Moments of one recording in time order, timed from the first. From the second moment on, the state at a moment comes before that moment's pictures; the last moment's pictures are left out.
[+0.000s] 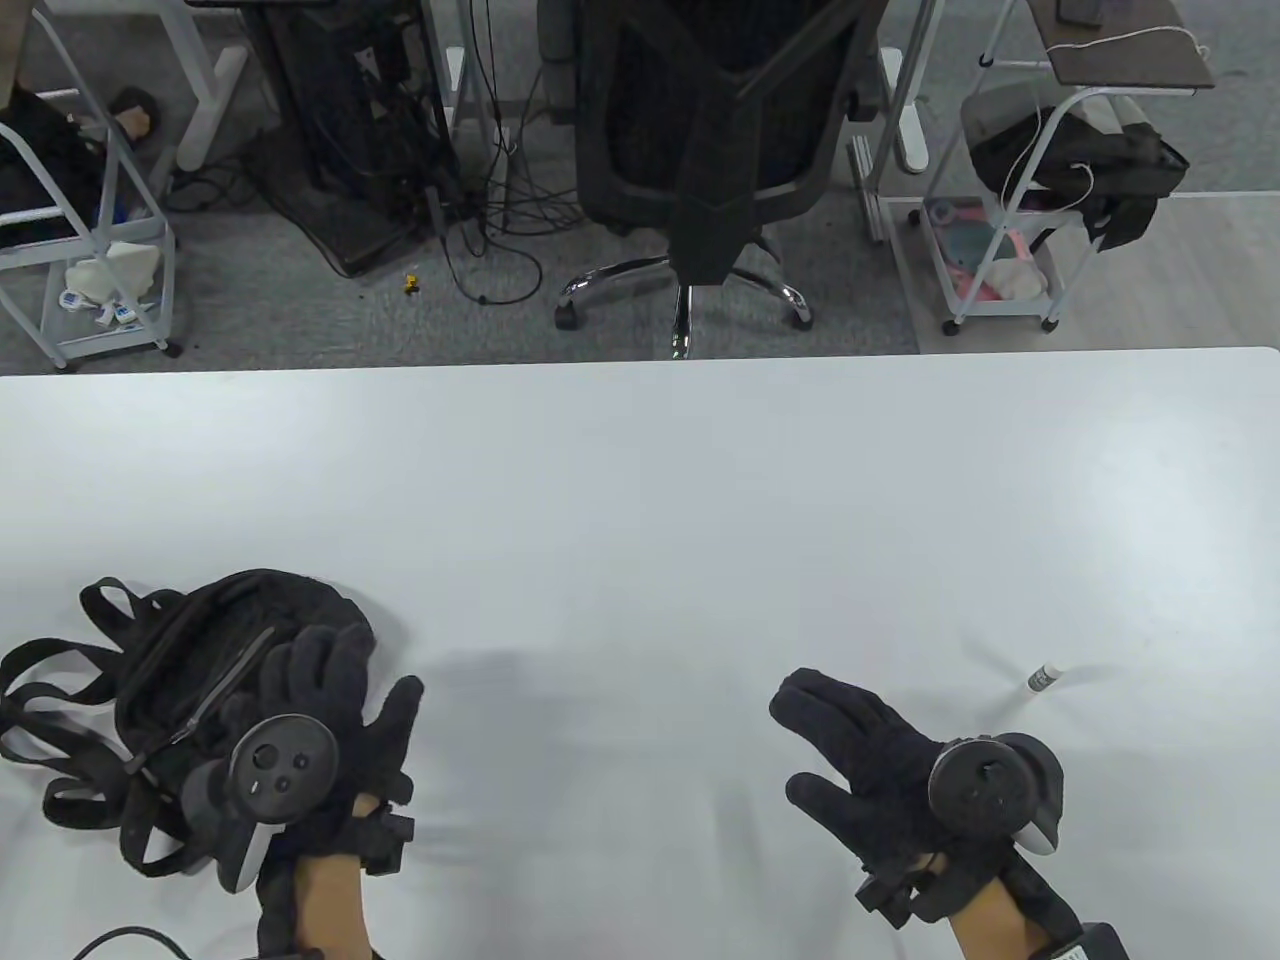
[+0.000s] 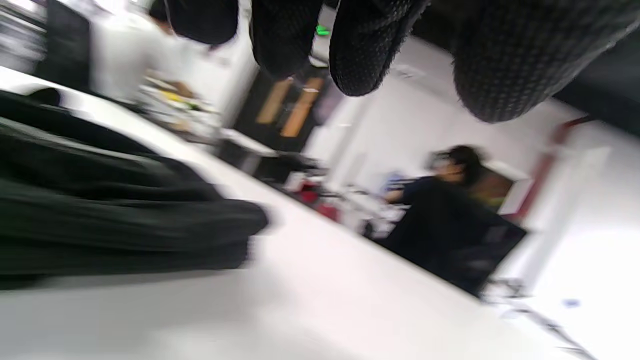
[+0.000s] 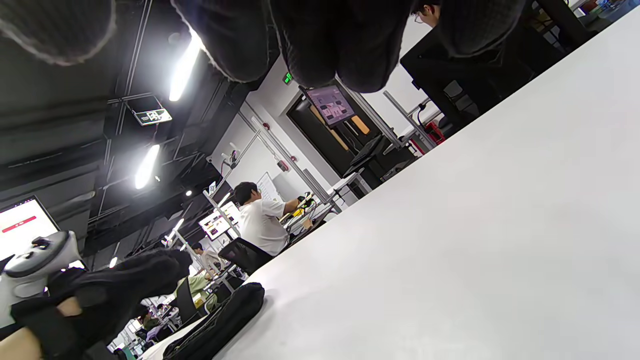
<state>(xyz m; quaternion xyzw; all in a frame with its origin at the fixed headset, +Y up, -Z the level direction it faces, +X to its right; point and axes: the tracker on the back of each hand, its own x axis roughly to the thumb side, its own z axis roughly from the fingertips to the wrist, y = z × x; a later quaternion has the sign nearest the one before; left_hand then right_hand) -0.304 -0.699 -0.185 0.10 0.14 0.22 0.96 0.198 -0.708 -0.179 0.25 -0.04 0.89 0.39</state>
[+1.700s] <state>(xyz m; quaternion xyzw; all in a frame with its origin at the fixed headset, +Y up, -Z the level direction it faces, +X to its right) -0.291 -0.700 -0.189 0.18 0.17 0.33 0.91 0.199 -0.709 -0.182 0.24 -0.03 0.89 0.39</state>
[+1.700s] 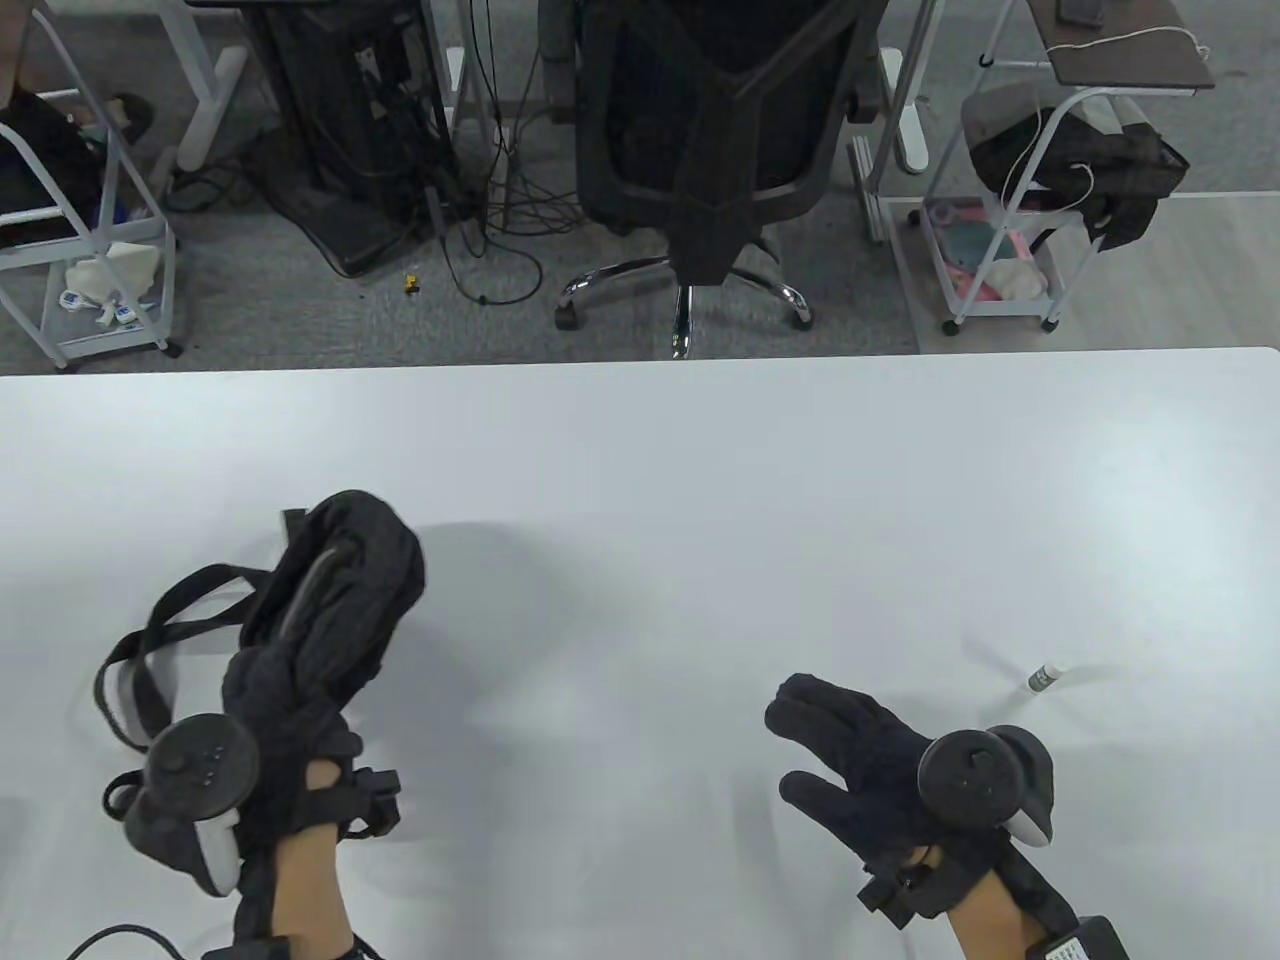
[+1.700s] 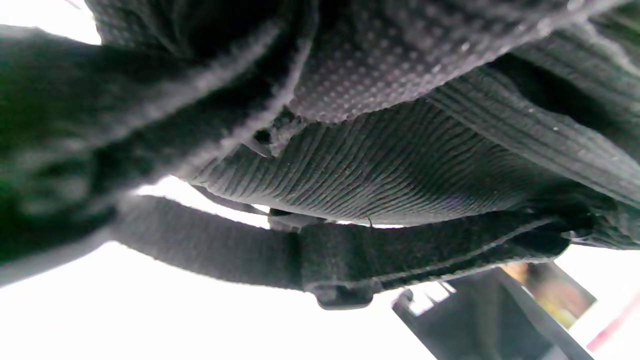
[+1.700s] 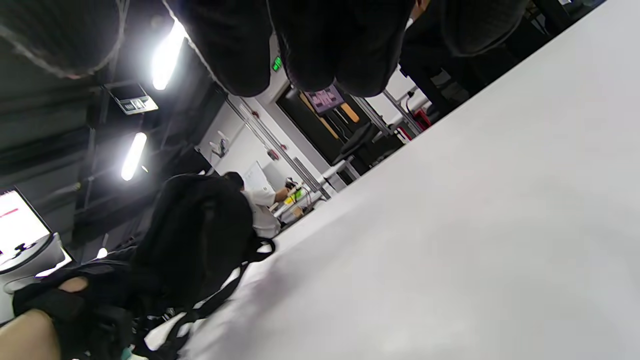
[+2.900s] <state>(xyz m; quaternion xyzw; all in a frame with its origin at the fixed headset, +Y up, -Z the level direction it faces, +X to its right) -0.130 -0.728 -0.199 -0.04 -0.25 0.27 0.93 0.267 -0.681 -0.185 0.14 -0.10 0.89 0.43</state>
